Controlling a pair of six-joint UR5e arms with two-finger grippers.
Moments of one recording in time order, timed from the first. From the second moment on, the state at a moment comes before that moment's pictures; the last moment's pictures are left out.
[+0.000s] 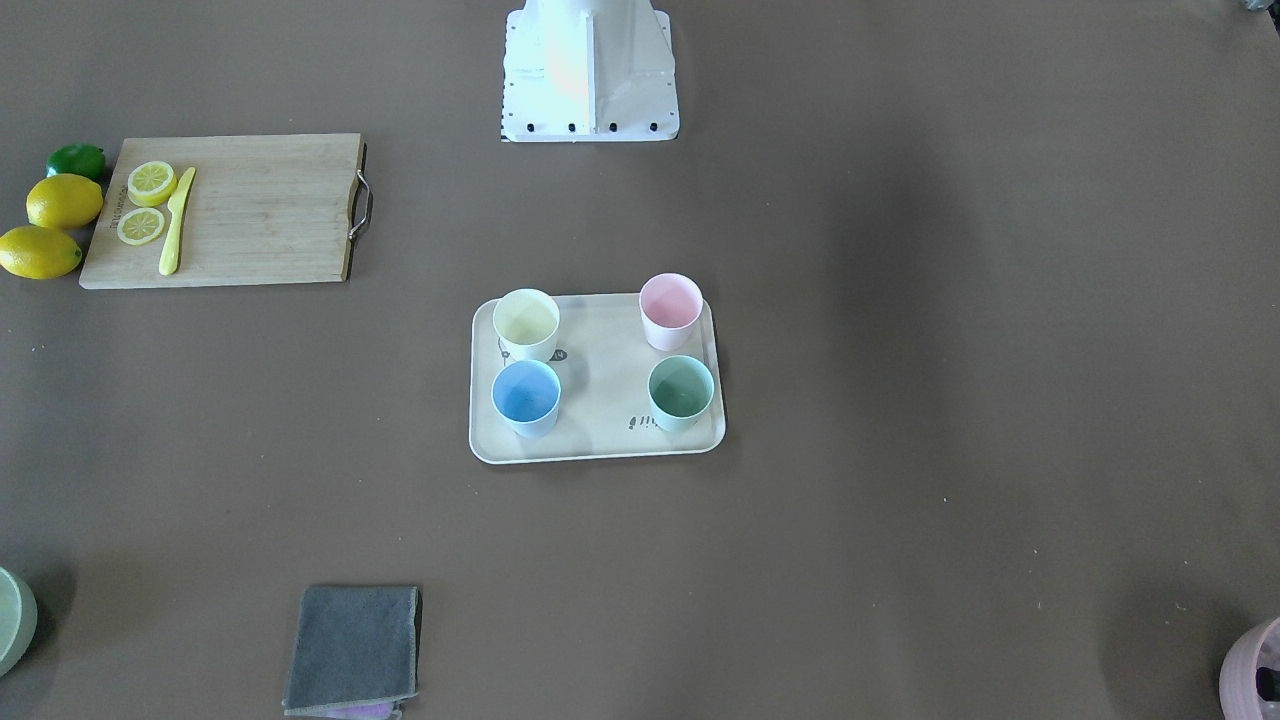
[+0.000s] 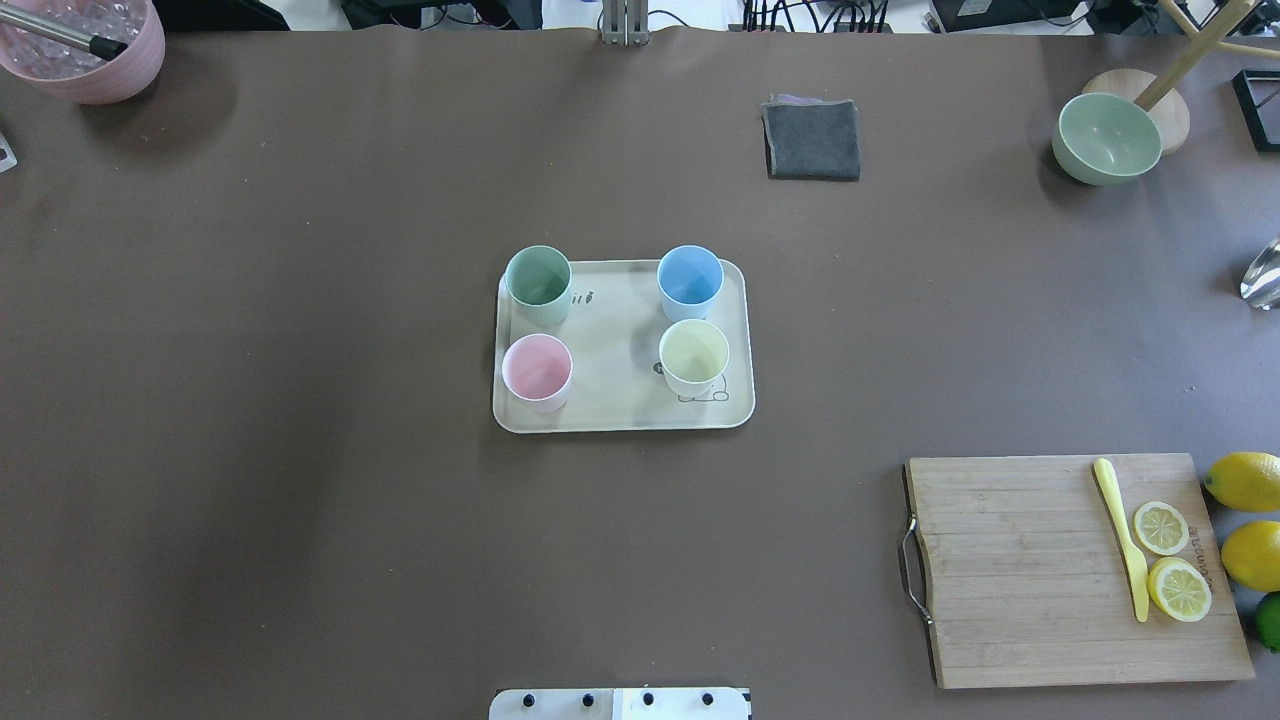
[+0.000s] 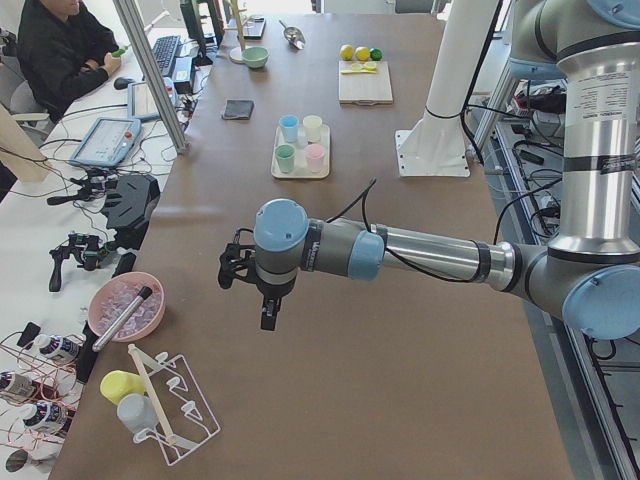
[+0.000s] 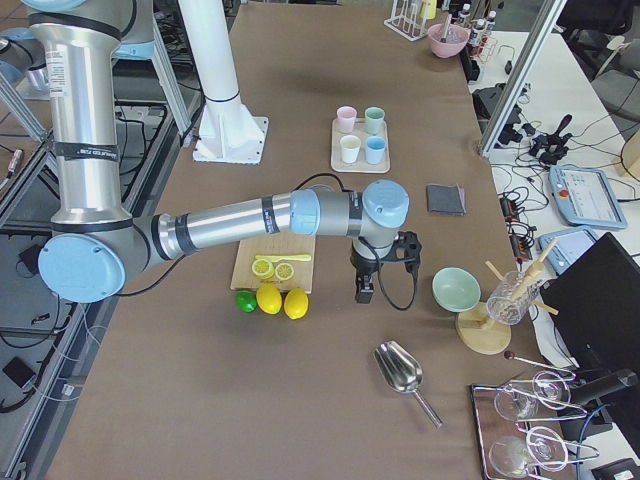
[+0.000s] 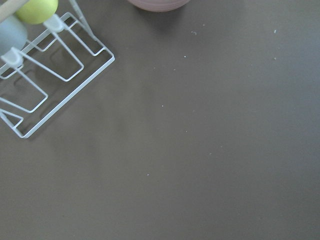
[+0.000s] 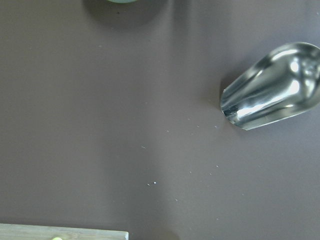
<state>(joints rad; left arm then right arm) -1.65 -1.49 -1.78 -1.62 -2.41 -0.04 1.53 -1.57 1.78 -1.81 2.39 -0.02</state>
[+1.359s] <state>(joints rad) -1.66 -1.47 -1.74 -1.63 -2.36 -0.04 1.60 -1.62 1.76 -1.81 2.38 -0.04</state>
